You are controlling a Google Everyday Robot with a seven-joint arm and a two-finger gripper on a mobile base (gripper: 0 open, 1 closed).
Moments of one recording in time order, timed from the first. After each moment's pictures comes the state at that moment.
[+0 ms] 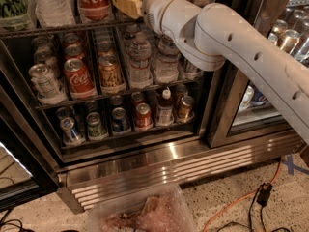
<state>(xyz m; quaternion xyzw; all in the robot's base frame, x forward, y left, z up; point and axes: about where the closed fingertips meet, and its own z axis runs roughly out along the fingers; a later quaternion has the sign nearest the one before) 0.710 0.048 1.064 -0.30 0.57 0.21 0.73</state>
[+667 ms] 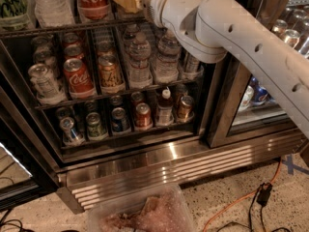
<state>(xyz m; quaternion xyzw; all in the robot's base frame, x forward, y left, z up) 0.709 0.053 1.082 -0.32 0.56 0.21 0.74</state>
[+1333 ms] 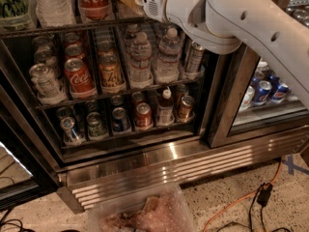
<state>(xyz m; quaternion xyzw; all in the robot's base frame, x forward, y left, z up) 0.671 0.063 1.096 -0.37 0.55 0.22 0.71</state>
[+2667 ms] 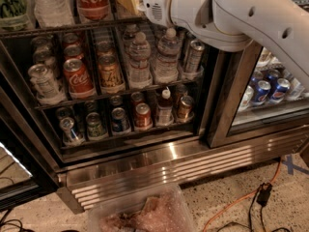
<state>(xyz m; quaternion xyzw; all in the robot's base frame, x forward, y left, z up) 0.646 0.063 1.081 -0.40 0.58 0.24 0.67</state>
